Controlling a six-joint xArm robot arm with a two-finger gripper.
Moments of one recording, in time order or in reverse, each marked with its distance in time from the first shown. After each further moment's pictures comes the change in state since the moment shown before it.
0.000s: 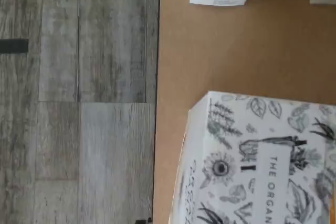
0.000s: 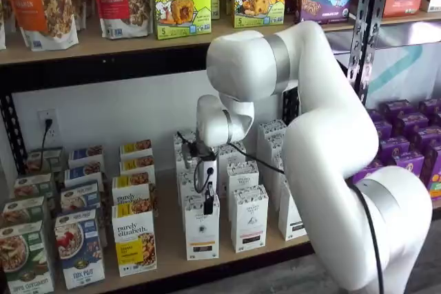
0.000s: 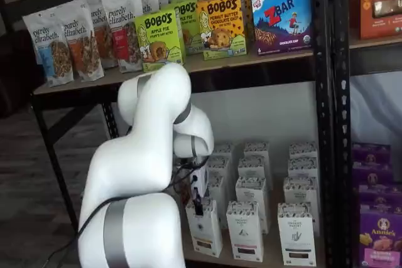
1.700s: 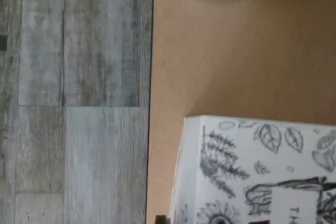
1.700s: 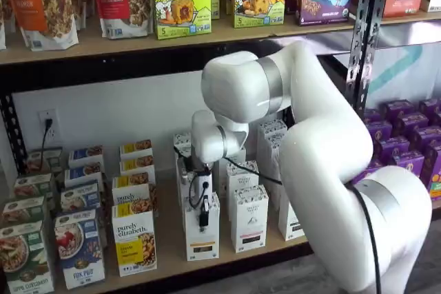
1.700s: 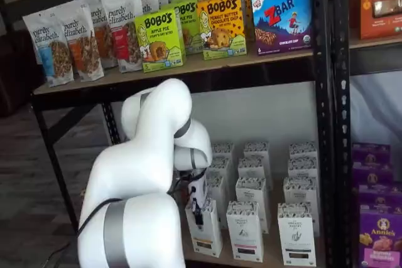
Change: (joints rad) arm 0.025 0.130 -0.116 -0.041 -0.017 0.058
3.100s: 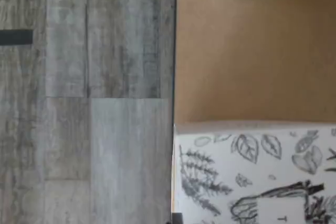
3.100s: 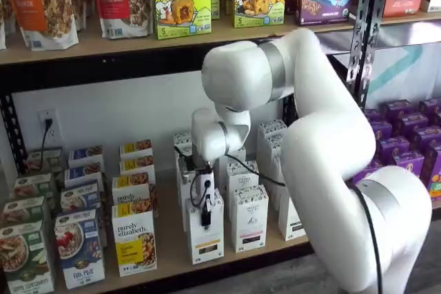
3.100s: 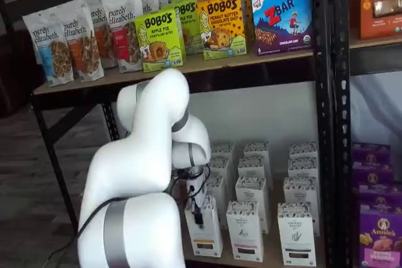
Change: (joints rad) arm 0.003 -0.092 0.127 -0.030 -0.011 0.028
